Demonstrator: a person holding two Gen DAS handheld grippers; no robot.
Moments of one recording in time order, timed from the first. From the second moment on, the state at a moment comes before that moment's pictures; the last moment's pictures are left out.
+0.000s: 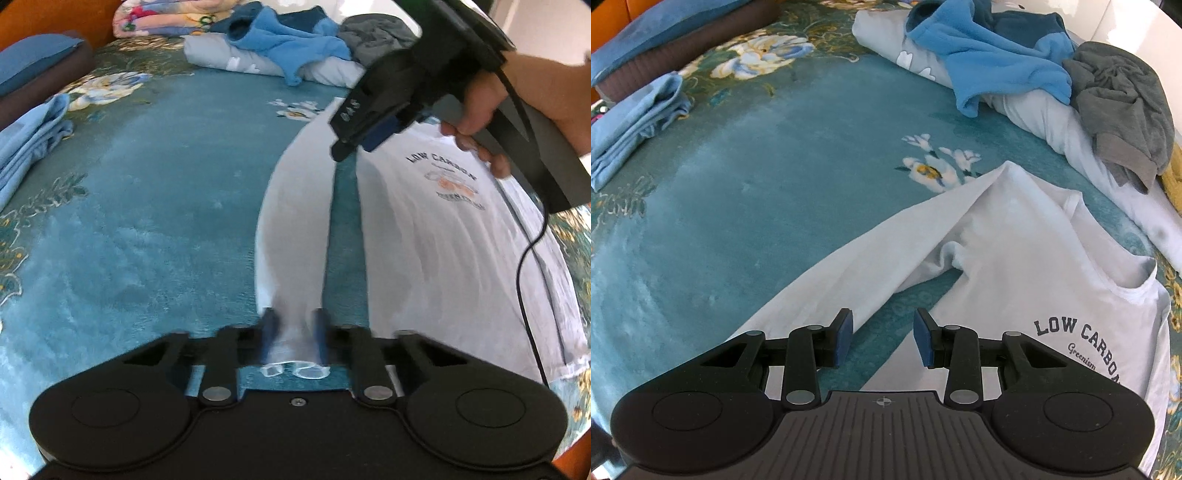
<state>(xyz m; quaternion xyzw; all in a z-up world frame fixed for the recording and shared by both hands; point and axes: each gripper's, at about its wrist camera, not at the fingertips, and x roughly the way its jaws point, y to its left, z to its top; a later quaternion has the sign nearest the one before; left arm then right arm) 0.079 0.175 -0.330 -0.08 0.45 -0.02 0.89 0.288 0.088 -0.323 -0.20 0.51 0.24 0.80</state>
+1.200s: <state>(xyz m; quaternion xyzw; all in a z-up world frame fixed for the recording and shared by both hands) 0.117 0.336 -0.328 -0.22 0.41 0.13 0.88 0.313 0.118 -0.314 -0.21 0.48 0.22 0.82</state>
